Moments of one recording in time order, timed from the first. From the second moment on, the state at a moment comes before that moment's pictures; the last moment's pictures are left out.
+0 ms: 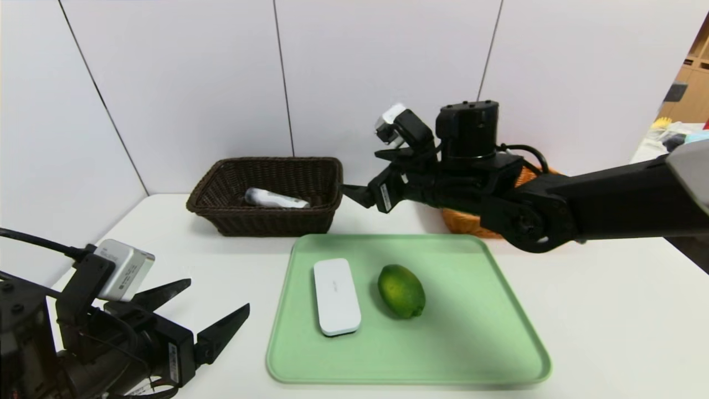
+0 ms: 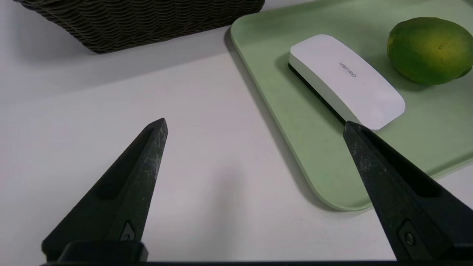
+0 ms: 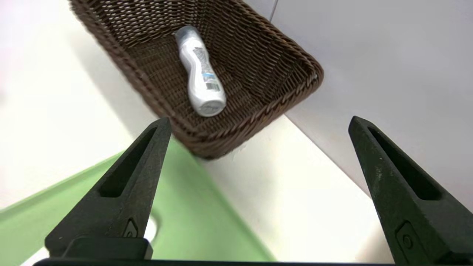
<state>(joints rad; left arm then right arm) -0.57 1.22 -0.22 -0.74 0.16 -0.10 0.59 1.99 -1.34 -0.48 0.18 -0.30</state>
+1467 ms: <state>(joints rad) -0.57 1.17 -0.19 -0.73 0.16 -0.07 0.66 1.62 -1.26 0.24 -0.09 -0.12</state>
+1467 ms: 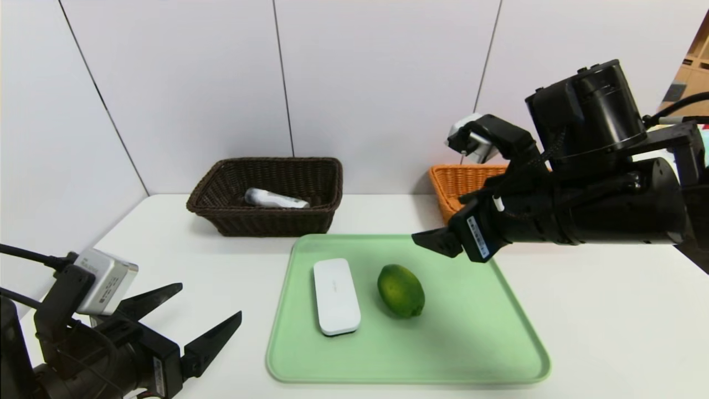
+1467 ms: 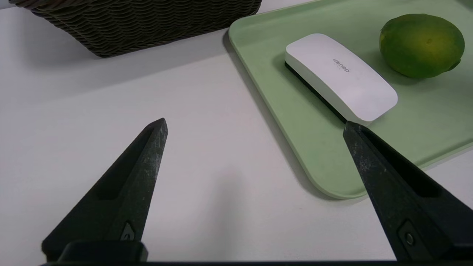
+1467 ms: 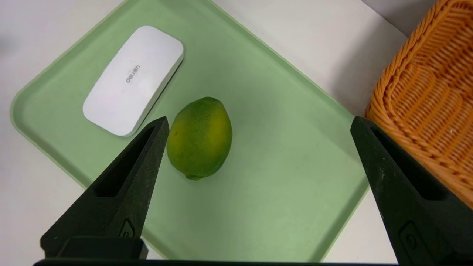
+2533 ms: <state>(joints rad) -0.57 1.16 -0.19 -0.73 0.16 -0.07 0.80 1.80 -1.41 0.47 -0.24 0.13</state>
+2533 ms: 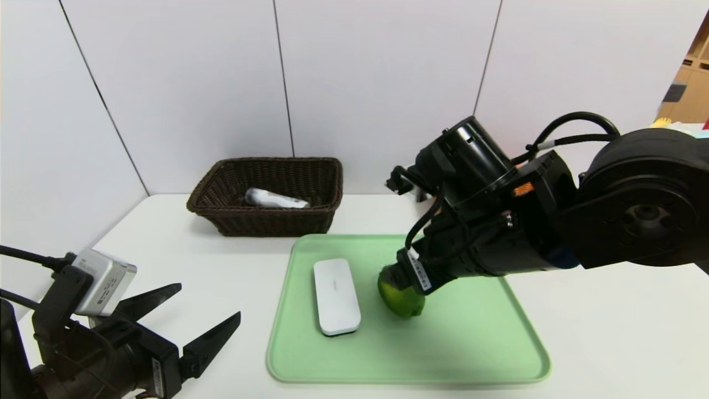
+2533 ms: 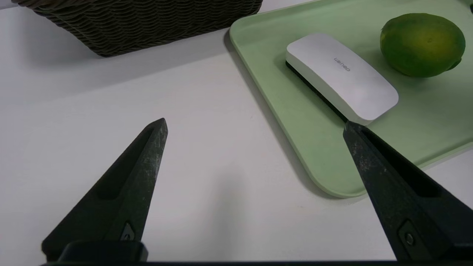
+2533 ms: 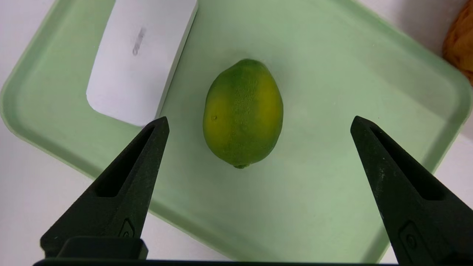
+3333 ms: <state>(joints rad) -0.57 1.17 -0.19 -0.73 0.16 -0.07 0.81 1.81 -1.34 0.45 -0.23 0.13</state>
